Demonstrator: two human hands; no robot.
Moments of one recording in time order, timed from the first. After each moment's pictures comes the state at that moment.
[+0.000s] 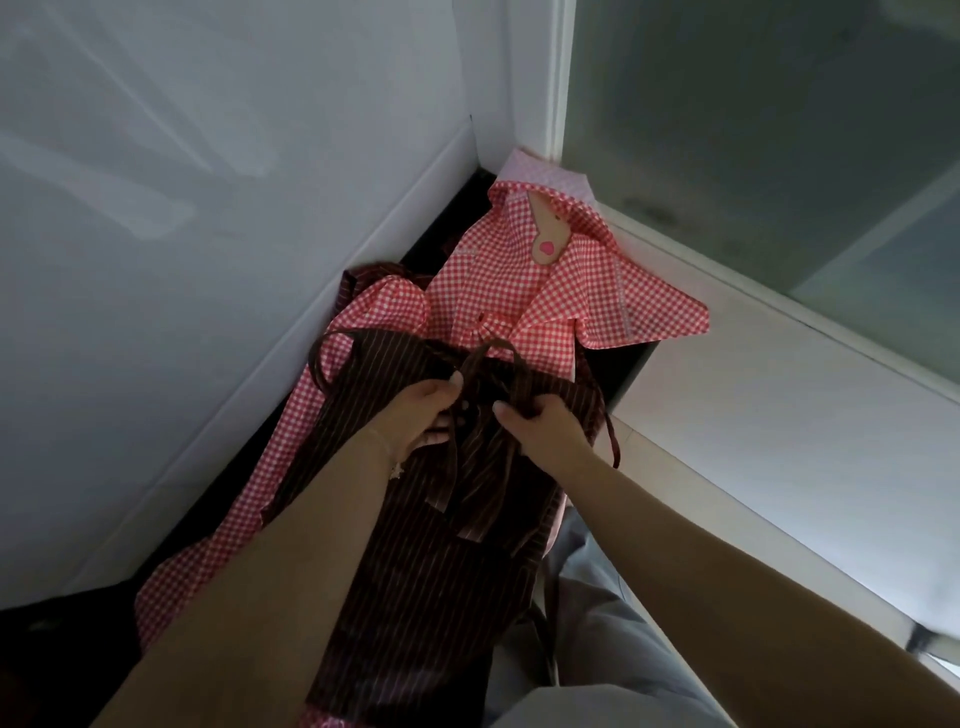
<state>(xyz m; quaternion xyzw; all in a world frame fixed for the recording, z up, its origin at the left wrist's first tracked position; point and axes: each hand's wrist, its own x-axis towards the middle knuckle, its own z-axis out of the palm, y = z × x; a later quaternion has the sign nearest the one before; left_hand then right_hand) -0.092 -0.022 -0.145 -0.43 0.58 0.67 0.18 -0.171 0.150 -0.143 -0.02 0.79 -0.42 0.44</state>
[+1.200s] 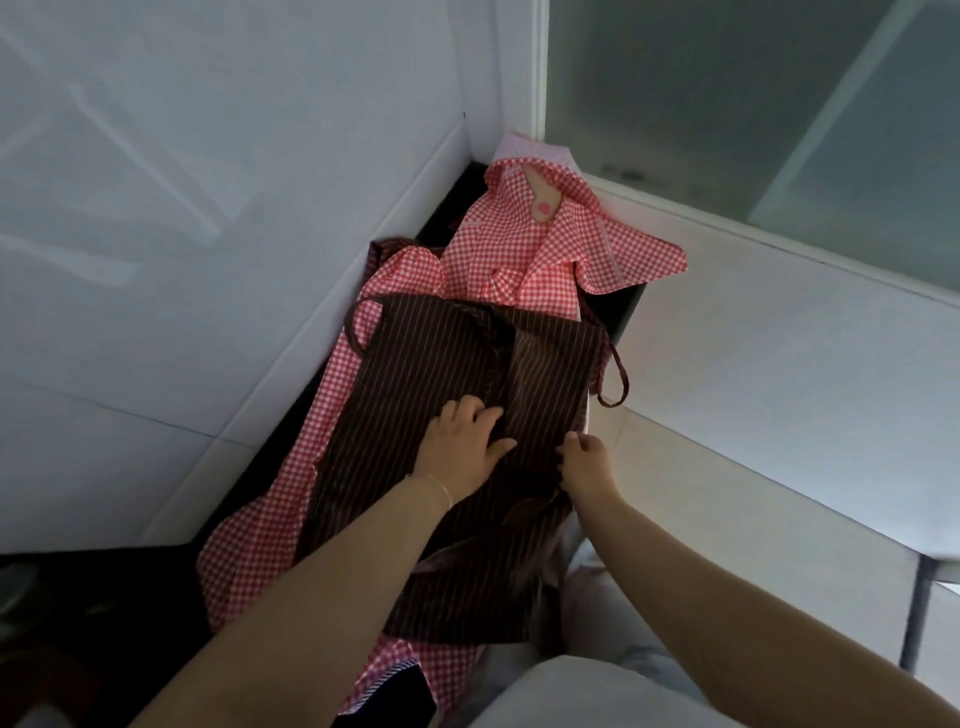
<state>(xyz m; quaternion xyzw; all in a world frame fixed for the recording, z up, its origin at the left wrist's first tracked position) 0.026 0.042 -0.147 -0.09 0.98 0.13 0.12 -0.031 0.200 -0.166 0.19 0.76 -0.53 0.32</state>
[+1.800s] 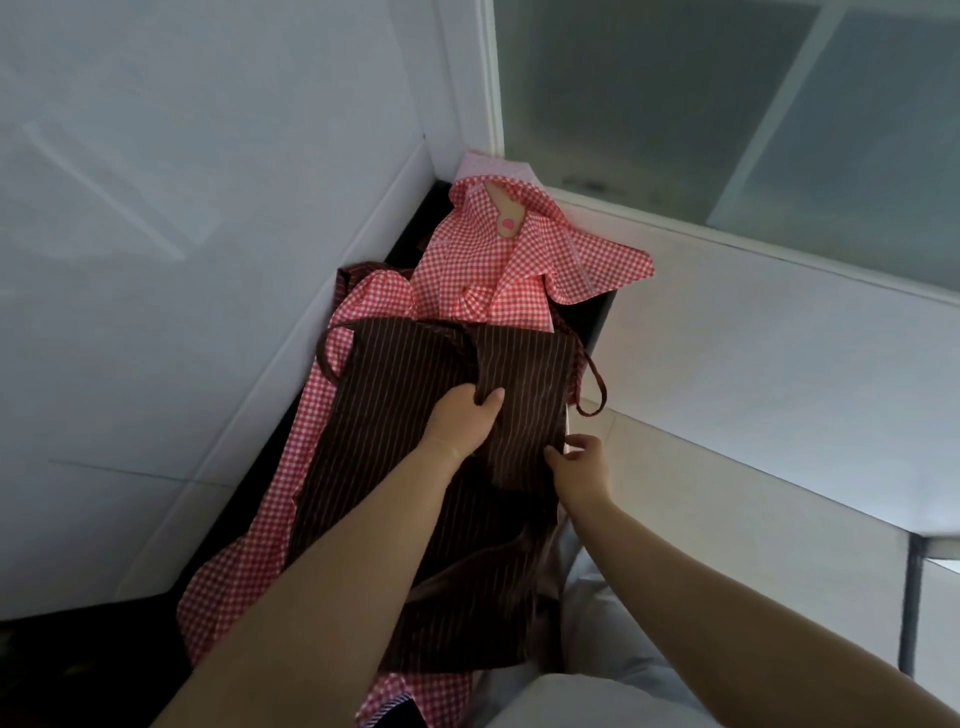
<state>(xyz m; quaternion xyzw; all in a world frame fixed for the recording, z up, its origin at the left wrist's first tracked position) -0.044 0.053 -0.128 -0.31 0.82 0.46 0.16 -0.044 0.216 -0.170 0.19 0.78 -0.51 0.31</state>
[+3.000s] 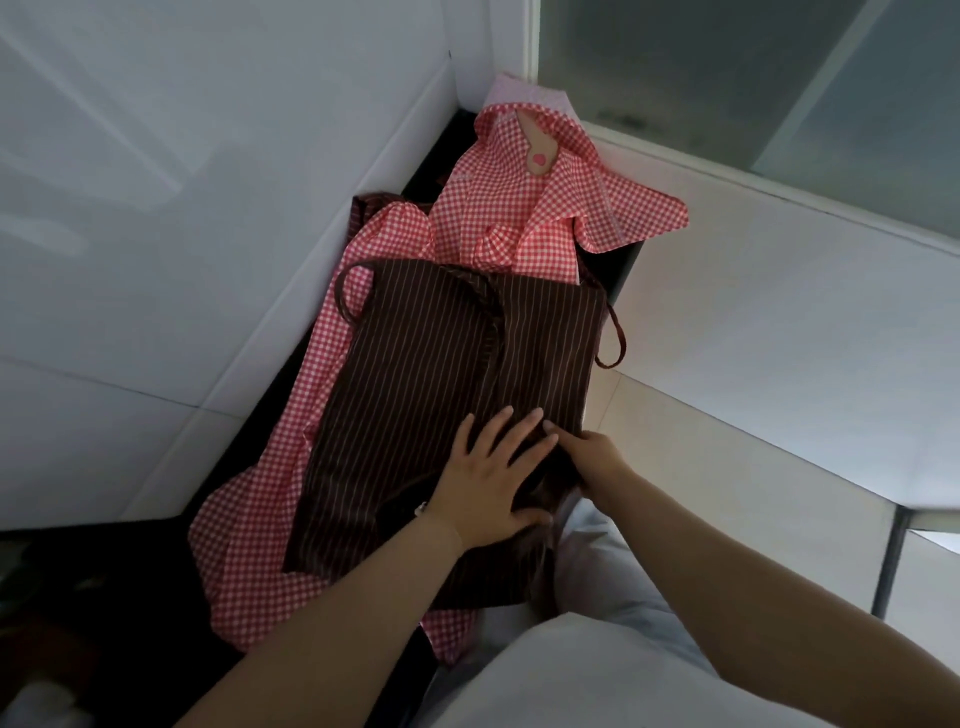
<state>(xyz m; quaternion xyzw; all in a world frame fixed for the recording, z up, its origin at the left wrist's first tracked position) 0.084 0.087 -0.171 0.08 0.99 0.05 0.06 -0.021 0.230 -0.187 0.21 0.71 -0.50 0.45</state>
